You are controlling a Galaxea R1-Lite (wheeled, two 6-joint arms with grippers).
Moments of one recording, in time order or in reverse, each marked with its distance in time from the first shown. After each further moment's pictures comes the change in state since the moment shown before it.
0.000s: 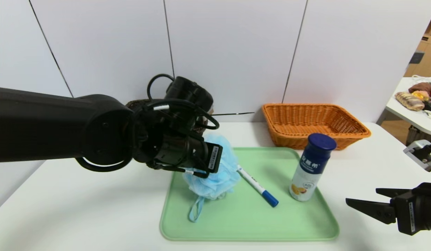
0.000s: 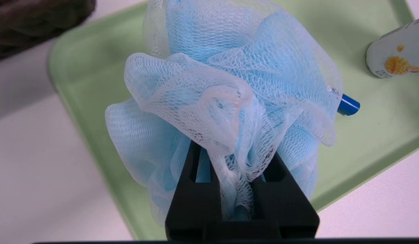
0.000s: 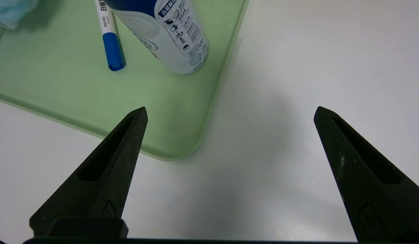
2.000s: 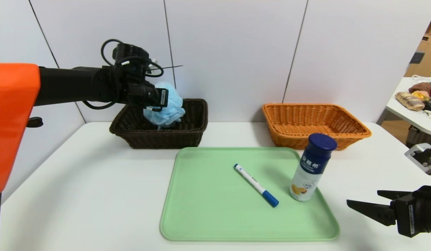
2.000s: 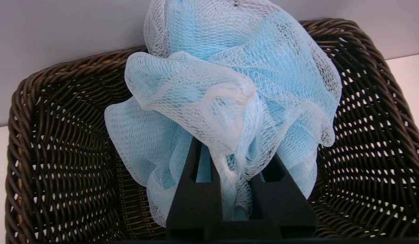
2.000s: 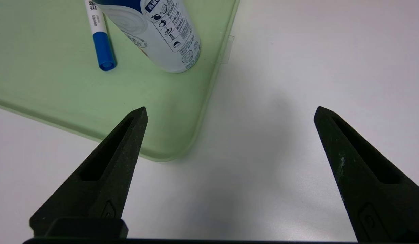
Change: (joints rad) left arm 0.487 0.294 -0.470 -0.074 -0.065 0.242; right arm -0.014 0.000 0.037 -0.041 -0.004 0.001
